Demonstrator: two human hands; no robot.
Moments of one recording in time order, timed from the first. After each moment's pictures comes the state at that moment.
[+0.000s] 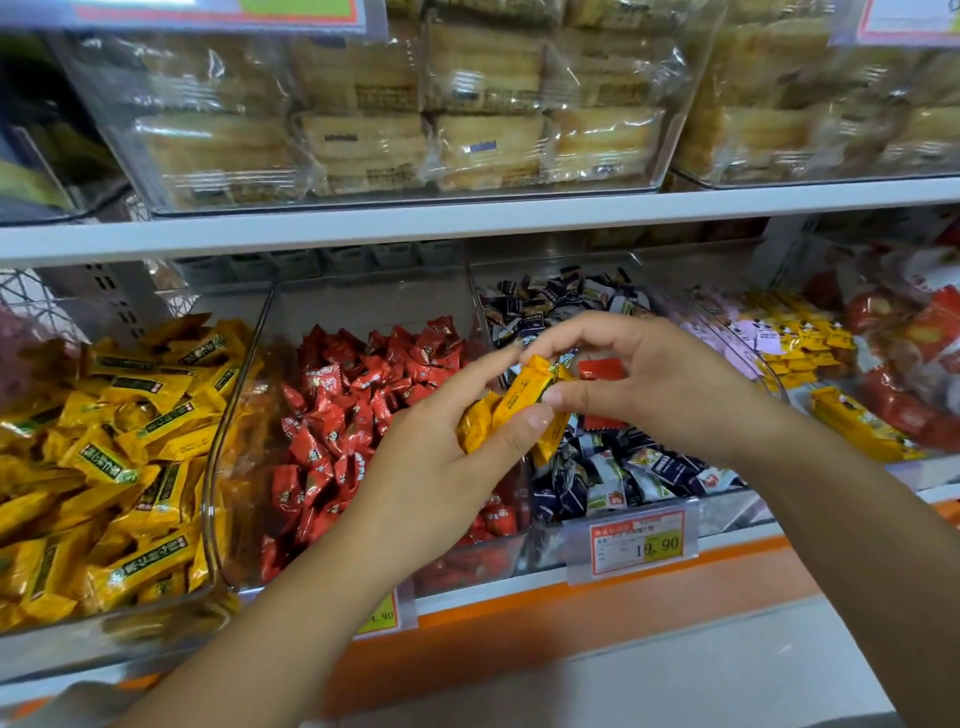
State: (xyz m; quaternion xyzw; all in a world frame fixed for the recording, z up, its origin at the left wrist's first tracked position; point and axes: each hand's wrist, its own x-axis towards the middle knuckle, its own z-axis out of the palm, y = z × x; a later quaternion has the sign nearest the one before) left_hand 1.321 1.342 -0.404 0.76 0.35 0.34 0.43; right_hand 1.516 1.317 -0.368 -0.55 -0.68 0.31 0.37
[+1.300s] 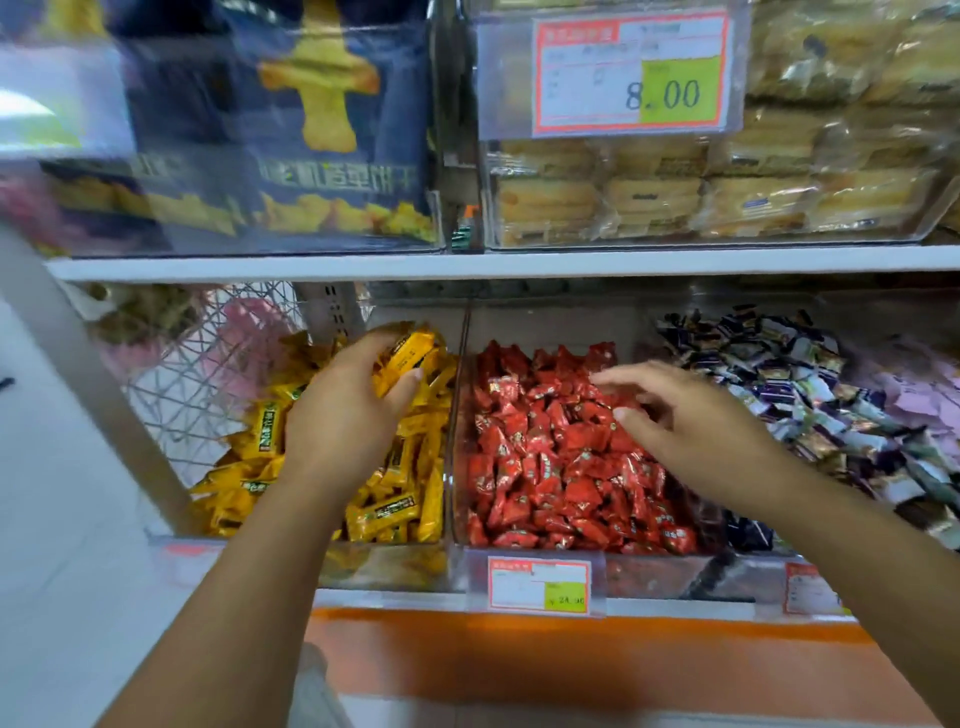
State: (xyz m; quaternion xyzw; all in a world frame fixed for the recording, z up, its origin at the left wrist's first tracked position) left_hand 1.154 1.404 -0.397 0.68 0.65 0.34 0.05; right_hand 1.434 1.354 -0.399 -0.58 -0.75 0.10 0.29
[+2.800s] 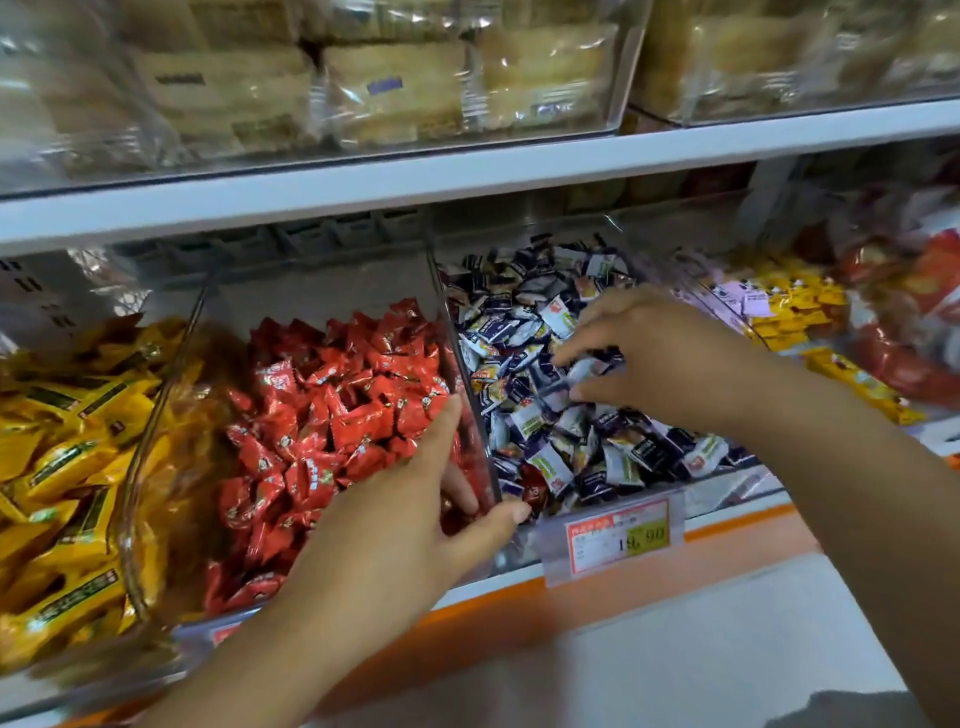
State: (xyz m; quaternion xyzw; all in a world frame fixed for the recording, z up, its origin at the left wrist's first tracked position) left_hand 1.318 1.337 -0.436 0.86 0.42 0.12 0.25; right_hand 1.560 1.334 -0.387 -0.68 -0.72 0.07 0.11
